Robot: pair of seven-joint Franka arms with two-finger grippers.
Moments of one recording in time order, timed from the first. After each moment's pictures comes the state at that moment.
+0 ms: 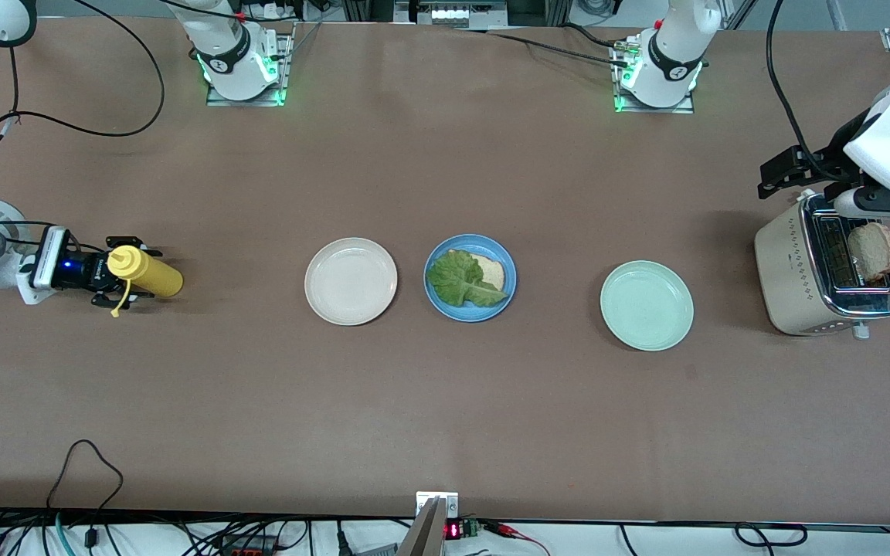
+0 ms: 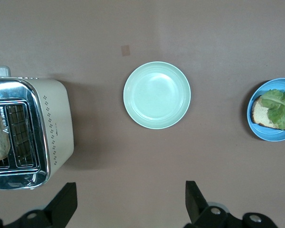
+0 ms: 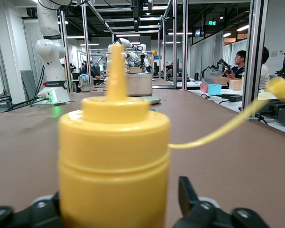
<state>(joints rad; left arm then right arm) 0.01 0.01 -0.06 -1.62 -0.03 1.56 -0.03 -0.75 0.95 0.24 -1.57 0.91 1.46 -2.49</state>
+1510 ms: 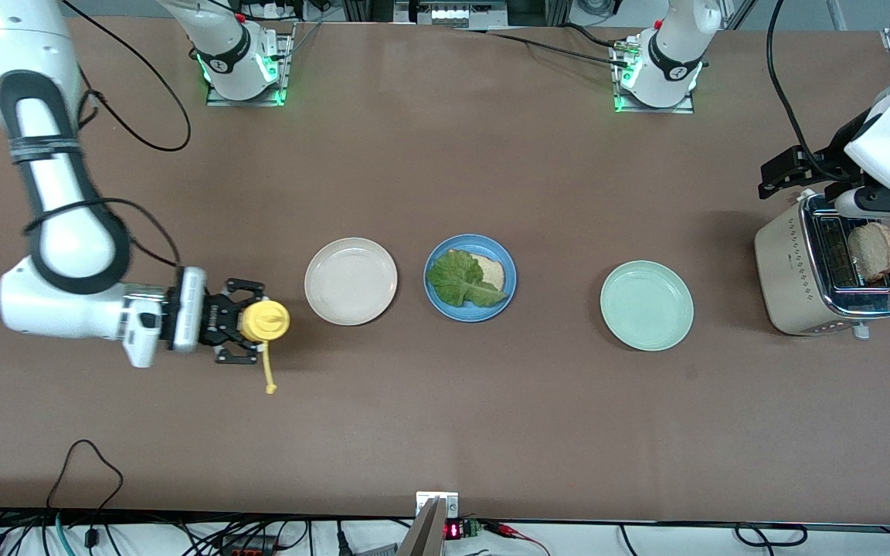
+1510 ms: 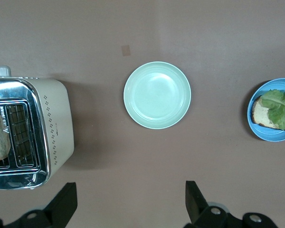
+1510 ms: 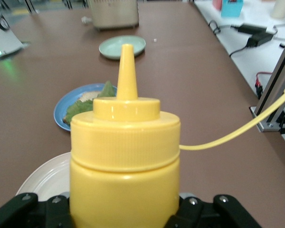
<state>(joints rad) 0.01 0.01 -0.06 -1.62 -0.03 1.56 -0.03 -0.07 0.64 0.25 -1.52 0.82 2.05 -1.84</state>
